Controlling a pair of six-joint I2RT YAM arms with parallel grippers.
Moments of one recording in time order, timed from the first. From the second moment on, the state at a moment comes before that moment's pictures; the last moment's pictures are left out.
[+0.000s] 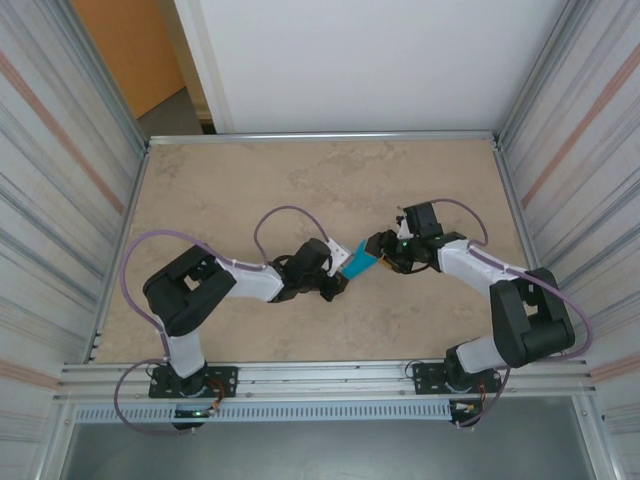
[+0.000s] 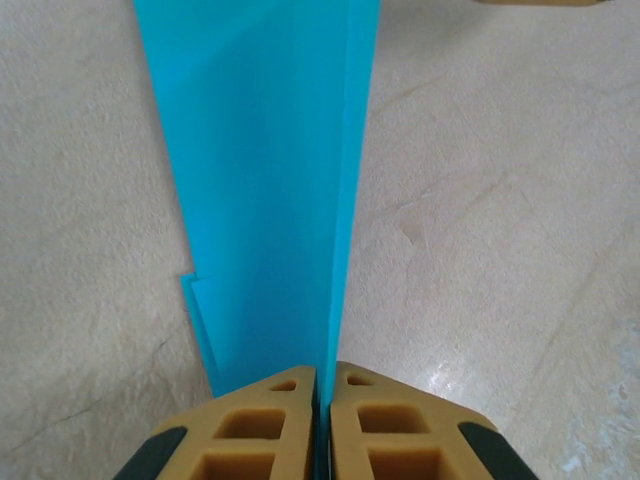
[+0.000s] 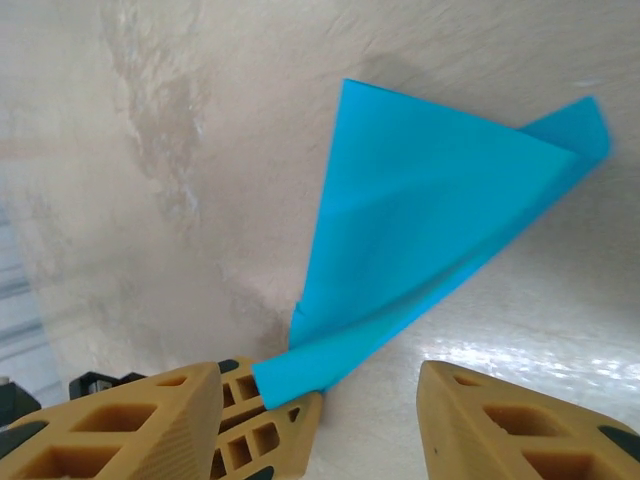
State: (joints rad) left arm -0.88 1.82 0.80 0.26 0.22 -0.19; right arm 0.34 1.44 0.75 -0.28 -0.44 0.81
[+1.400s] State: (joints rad) left arm -0.74 1.92 0.99 0.02 0.59 -0.42; right arm 0.36 1.66 0.83 -0.29 -0.42 0.72
